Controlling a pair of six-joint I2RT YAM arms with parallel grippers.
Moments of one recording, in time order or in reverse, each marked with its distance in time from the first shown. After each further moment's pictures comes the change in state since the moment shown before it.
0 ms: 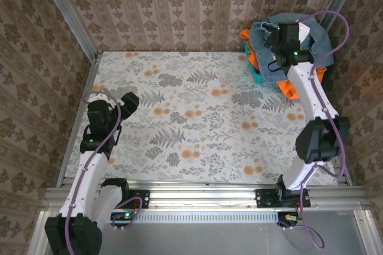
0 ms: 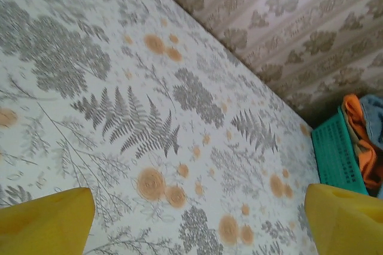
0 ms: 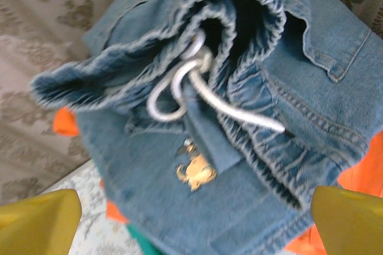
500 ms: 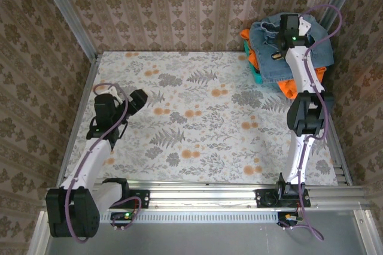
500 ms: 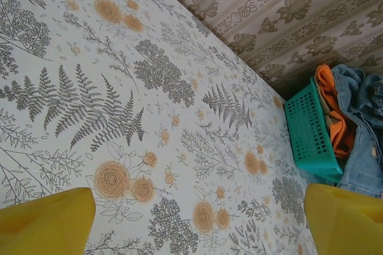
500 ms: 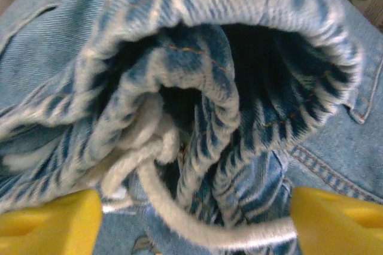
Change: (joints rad) left arm -0.020 0.171 0.002 0.165 0.138 -0.014; right arm -0.075 0.346 0.347 -0.115 0.031 -0.034
